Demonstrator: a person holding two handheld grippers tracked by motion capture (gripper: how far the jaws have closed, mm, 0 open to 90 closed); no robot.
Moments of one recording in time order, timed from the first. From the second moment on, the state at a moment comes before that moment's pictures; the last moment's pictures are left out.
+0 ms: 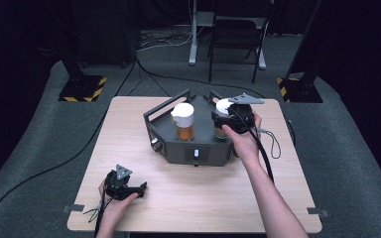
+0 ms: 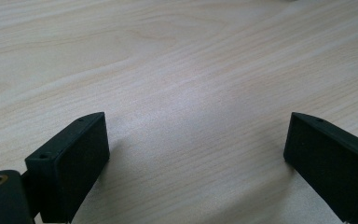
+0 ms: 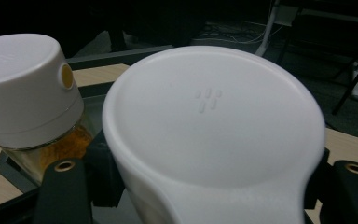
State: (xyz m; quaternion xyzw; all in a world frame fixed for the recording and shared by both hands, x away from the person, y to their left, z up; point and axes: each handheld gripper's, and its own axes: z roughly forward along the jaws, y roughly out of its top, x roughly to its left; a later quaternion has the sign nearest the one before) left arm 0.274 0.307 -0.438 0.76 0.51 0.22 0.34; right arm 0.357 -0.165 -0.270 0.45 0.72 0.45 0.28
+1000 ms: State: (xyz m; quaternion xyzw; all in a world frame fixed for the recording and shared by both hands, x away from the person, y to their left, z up) left arm 0.275 0.307 -0.439 0.76 0.51 0.22 0.34; right arm 0.377 -0.165 -0.268 0.46 0.74 0.43 0.25
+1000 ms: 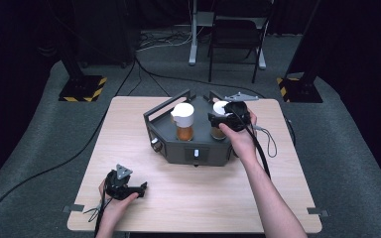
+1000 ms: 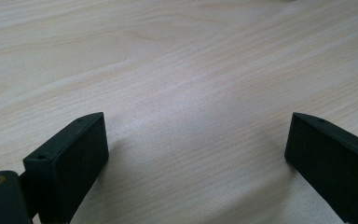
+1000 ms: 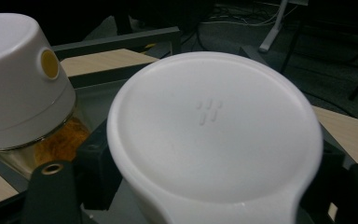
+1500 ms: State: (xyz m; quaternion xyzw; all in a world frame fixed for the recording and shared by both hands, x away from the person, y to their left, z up) left arm 0.275 0.307 -0.439 0.76 0.51 0.22 0.34; right arm 0.353 -0.184 -0.260 0.44 0.74 0.44 0.25
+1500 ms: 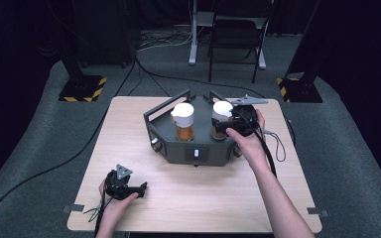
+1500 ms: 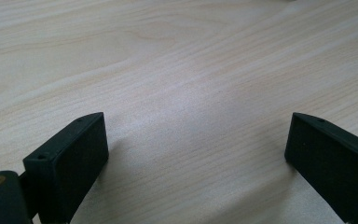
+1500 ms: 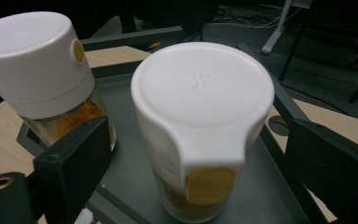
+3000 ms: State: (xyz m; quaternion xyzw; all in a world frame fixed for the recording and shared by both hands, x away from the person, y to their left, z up) left arm 0.274 0.305 -0.439 0.76 0.51 0.22 0.34; right arm 0.276 -0.260 -0.346 0.48 0.73 0.41 0.27
